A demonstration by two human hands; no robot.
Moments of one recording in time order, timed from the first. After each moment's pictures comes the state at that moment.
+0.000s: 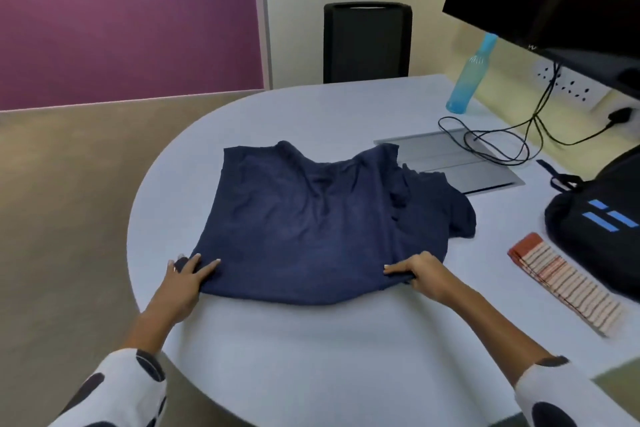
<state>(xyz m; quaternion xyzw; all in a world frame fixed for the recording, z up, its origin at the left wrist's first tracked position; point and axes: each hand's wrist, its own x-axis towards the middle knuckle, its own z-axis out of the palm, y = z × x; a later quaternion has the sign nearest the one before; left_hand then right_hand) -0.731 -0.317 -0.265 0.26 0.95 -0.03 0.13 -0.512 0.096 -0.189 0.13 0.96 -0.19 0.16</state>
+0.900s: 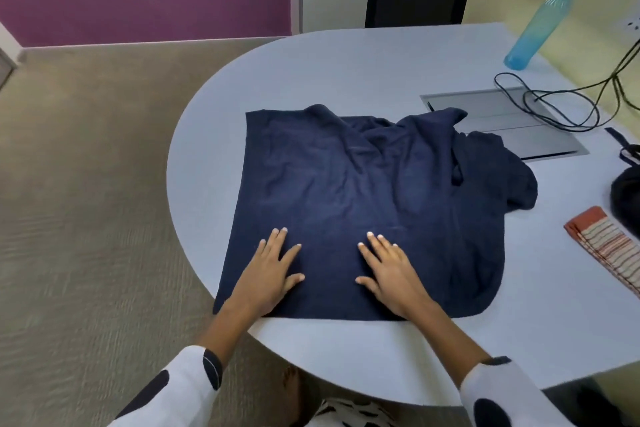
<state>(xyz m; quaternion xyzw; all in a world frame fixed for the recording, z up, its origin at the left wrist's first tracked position) -0.642 -0.290 -0.275 0.36 0.92 0.03 0.16 -0.530 -0.049 -0.279 0.06 0.99 -0.04 0.13</state>
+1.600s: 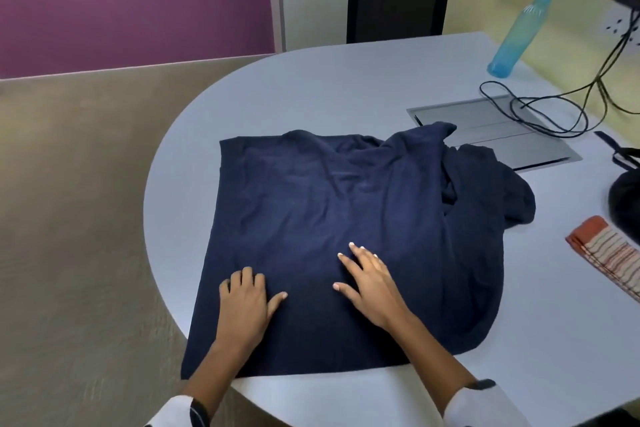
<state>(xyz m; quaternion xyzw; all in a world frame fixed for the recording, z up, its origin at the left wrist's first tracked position) -0.664 -0.281 -0.294 0.26 0.96 0.05 0.05 -0.573 -0.051 -0.286 0.12 0.97 -0.19 0.08</state>
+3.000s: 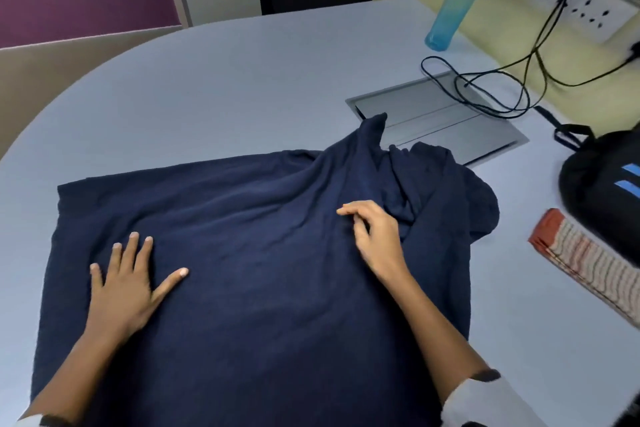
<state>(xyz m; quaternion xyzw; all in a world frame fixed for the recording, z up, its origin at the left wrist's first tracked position) -0.872 -0.229 -0.331 0.20 0.97 0.08 0.13 -0.680 0.093 -0.267 0.28 0.85 -0.38 -0.22</state>
